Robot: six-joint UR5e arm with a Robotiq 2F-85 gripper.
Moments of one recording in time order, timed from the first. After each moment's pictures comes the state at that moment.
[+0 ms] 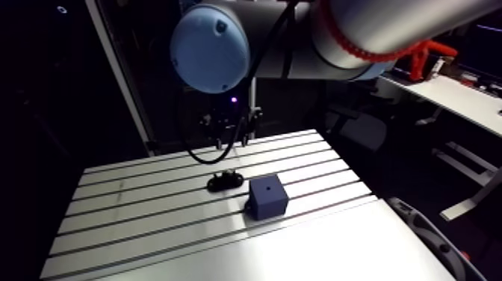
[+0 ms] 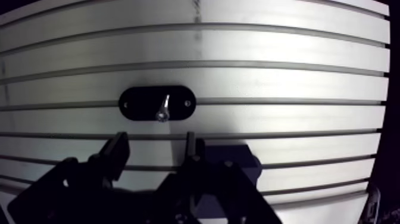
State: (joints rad) arm -0.31 -1.36 1.90 -2.21 -1.53 -1.88
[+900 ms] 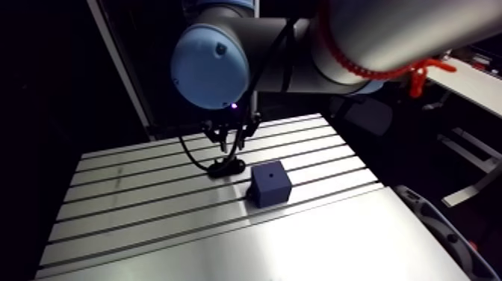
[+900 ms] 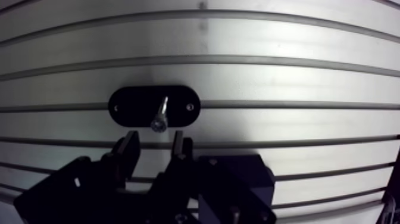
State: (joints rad) arm -0.31 -1.28 1.93 -2.28 -1.54 -1.88
